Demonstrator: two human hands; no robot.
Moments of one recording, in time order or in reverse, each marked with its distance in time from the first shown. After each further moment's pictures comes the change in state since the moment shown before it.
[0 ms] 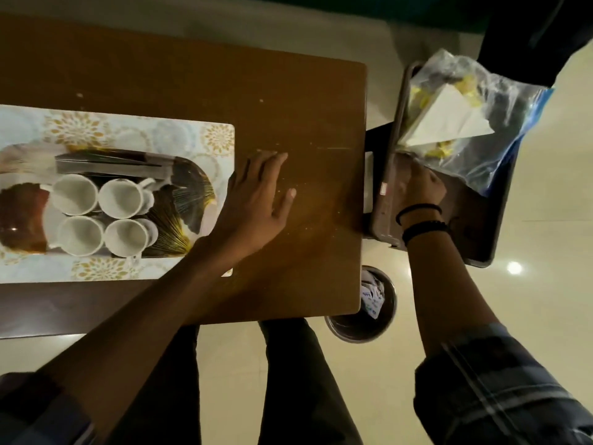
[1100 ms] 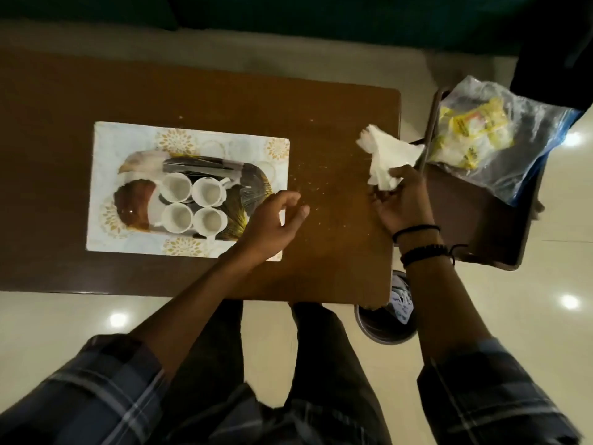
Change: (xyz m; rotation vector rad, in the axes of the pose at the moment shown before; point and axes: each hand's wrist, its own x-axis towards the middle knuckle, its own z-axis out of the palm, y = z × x) left_hand -0.082 -0.009 -0.063 -0.449 -0.097 -0.316; right_hand -0.144 -0.025 0.009 0.477 -0.604 0.372
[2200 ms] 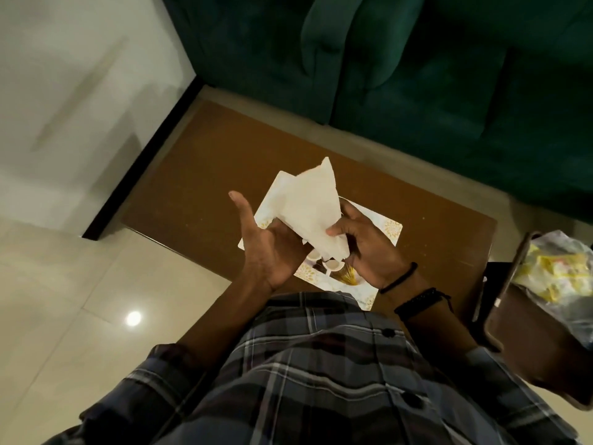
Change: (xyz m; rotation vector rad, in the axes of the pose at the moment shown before) left_hand -0.185 -0.011 -0.233 -1.684 0.064 0.108; right_hand -0.221 0.155 0.246 -0.704 -0.909 0.190
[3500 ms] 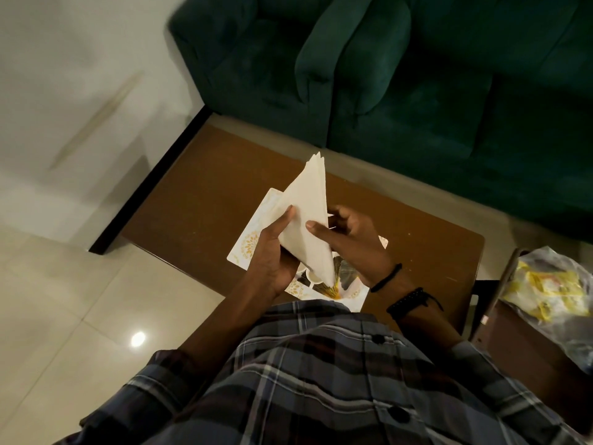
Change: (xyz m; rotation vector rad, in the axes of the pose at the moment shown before) left_hand 0.016 -0.058 0.054 0.244 0.364 0.225; right_hand -0.028 -0.020 -0.046 -0.542 0.218 -0.278
